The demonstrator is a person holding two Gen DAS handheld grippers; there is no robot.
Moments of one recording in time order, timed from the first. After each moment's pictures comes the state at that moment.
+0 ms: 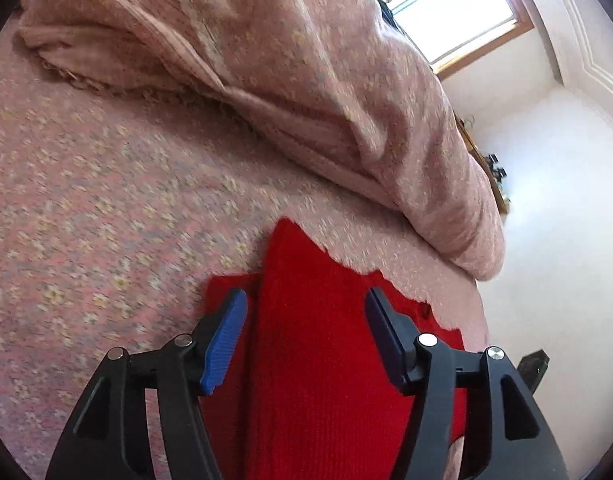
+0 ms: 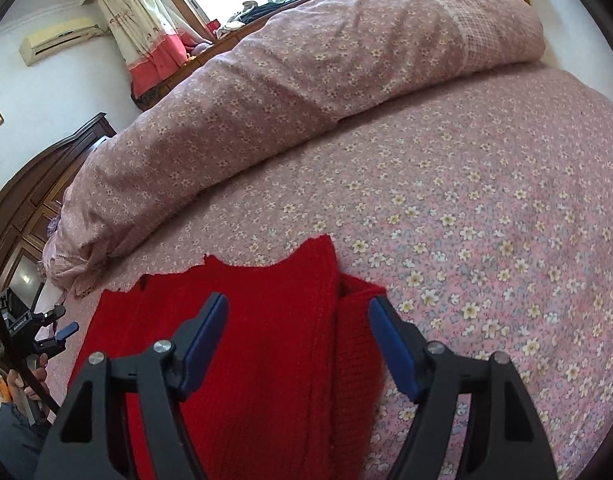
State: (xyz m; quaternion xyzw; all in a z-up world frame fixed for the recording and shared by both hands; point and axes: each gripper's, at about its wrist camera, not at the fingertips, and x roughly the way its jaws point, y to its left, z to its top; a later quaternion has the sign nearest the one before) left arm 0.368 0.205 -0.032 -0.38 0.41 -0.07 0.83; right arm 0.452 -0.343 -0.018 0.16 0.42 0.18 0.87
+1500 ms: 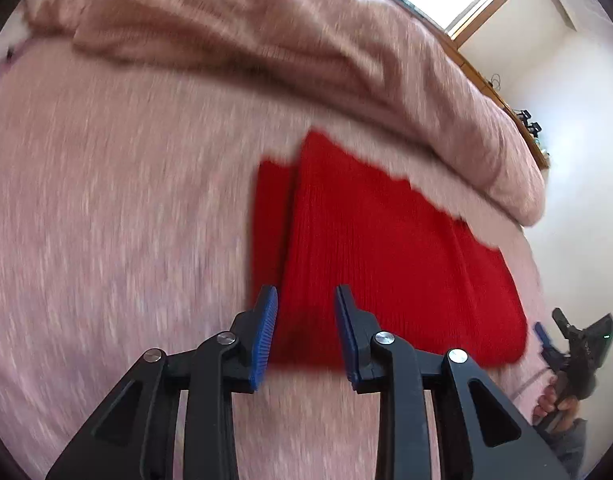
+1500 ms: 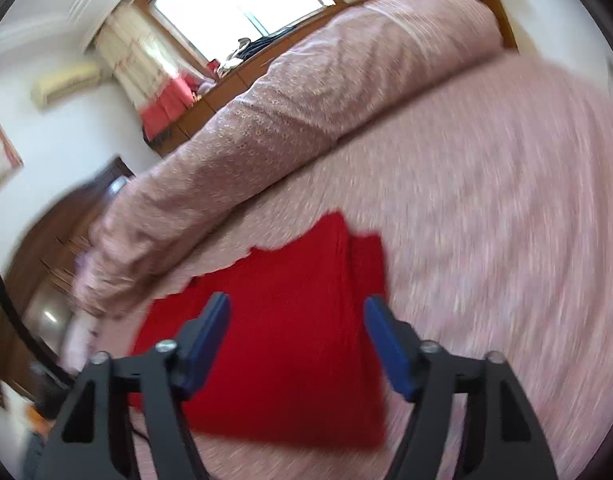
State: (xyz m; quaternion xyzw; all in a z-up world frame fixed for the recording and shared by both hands) left arm 0.247 0.161 -0.026 -0.29 0.46 0.00 0.84; right arm 0.345 -0.371 0.004 0.26 0.37 0.18 0.87
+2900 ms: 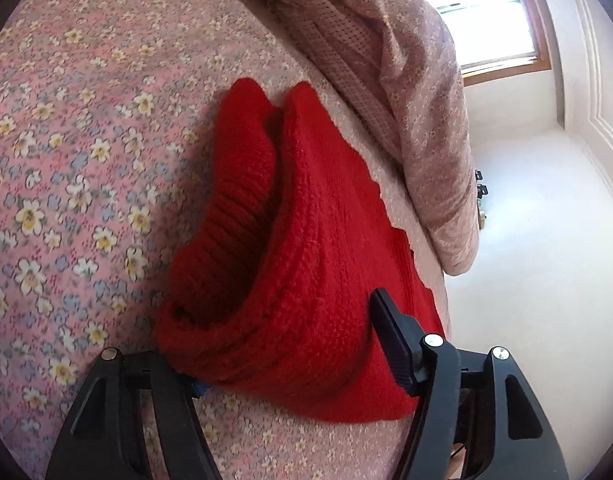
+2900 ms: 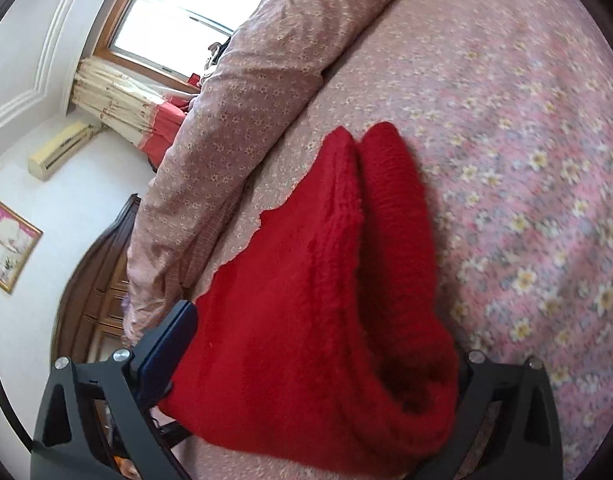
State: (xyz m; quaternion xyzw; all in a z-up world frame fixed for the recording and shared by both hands) left arm 0.290 0.162 -0.091 -0.48 0.40 -0.08 0.77; right arm 0.371 -0.327 -0.066 0.38 0.39 0.20 0.81
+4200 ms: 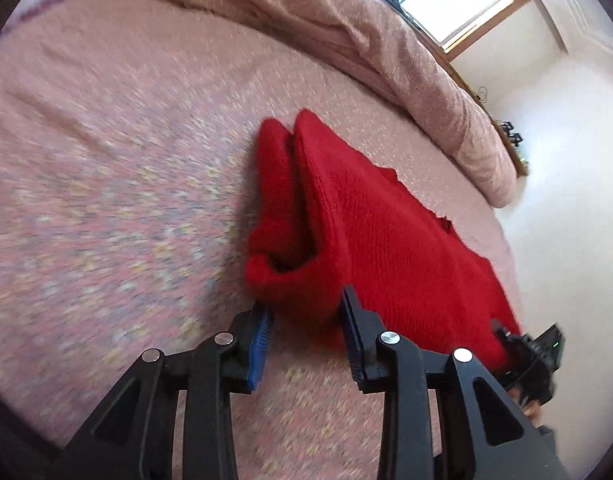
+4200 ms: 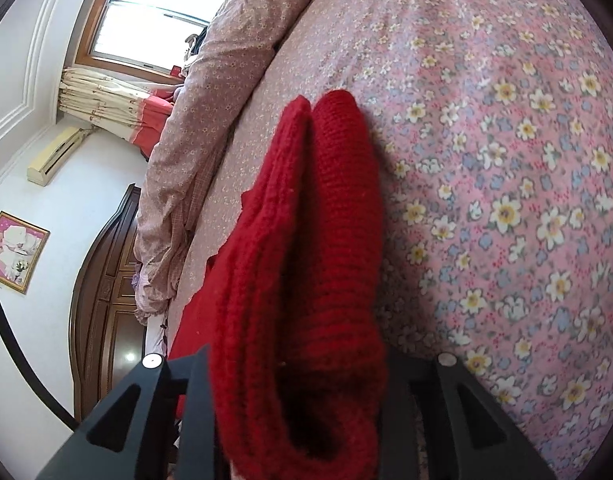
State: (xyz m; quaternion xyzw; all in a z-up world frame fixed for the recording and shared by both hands) left arm 0.057 0.113 -0.026 -0.31 0.42 0.01 0.85; right arm 0.200 -0.390 -0.088 0.42 0.43 0.19 0.77
